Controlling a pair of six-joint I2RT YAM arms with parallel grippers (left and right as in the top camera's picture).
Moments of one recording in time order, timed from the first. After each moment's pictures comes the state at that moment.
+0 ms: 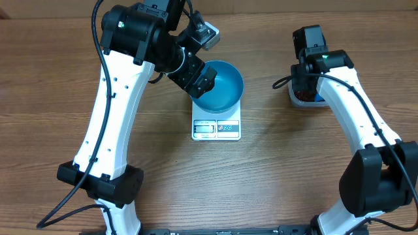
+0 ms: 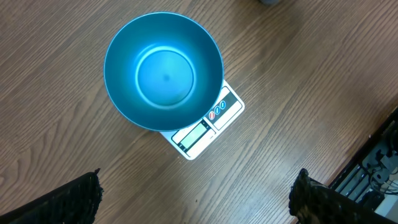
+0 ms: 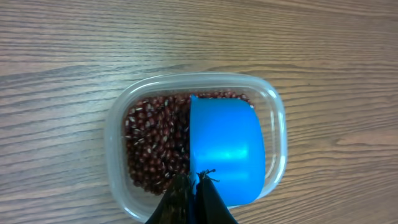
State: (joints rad) left arm -0.37 1.96 2.43 -1.68 0.29 0.31; right arm 0.15 1.80 1.50 -0.90 0.40 0.09
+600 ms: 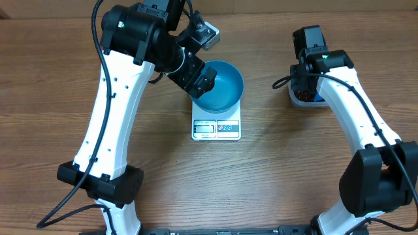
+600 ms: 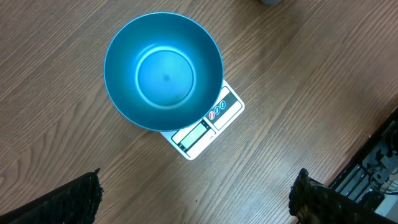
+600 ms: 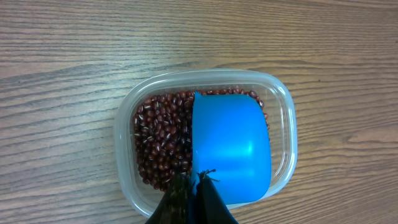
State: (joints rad) left arm -0.37 1.96 2.43 -1.68 0.29 0.31; right arm 0.15 1.80 1.50 -0.91 0.38 0.11
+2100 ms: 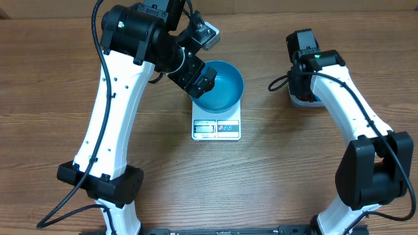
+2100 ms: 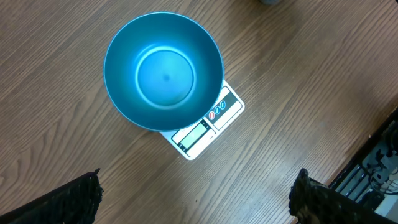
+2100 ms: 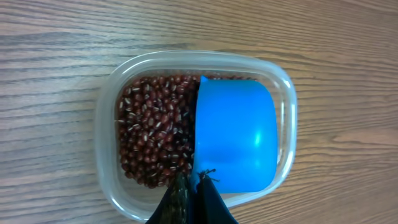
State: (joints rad) left arm -0.37 1.96 2.43 -1.68 0.29 0.31; right arm 0.16 1.86 1.50 -0.93 0.42 0.04
